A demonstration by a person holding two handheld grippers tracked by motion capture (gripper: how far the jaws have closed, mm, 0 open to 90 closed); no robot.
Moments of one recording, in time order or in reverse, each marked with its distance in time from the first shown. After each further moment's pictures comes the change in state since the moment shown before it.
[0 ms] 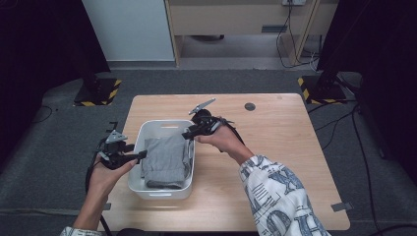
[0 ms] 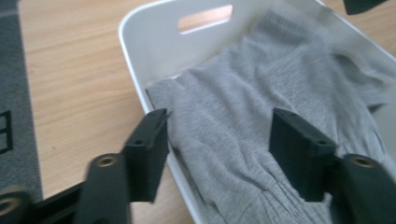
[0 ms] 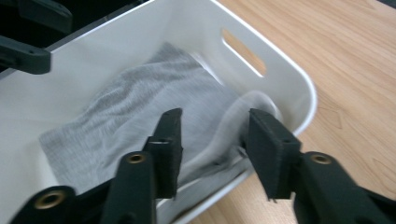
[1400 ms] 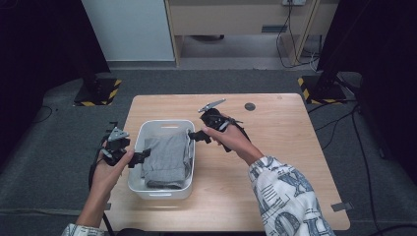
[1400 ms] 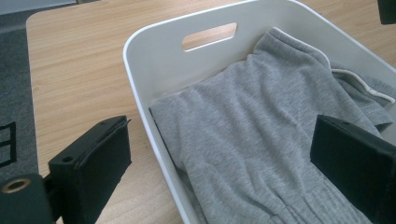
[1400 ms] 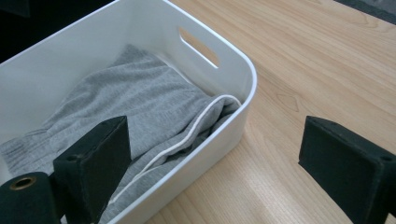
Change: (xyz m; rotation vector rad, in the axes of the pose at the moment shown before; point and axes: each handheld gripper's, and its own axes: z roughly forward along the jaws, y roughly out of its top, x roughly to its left) left arm -0.001 0.006 0.009 -0.040 0.005 0.001; right arm -0.018 -0.015 -0.011 -0.041 -0.082 0.063
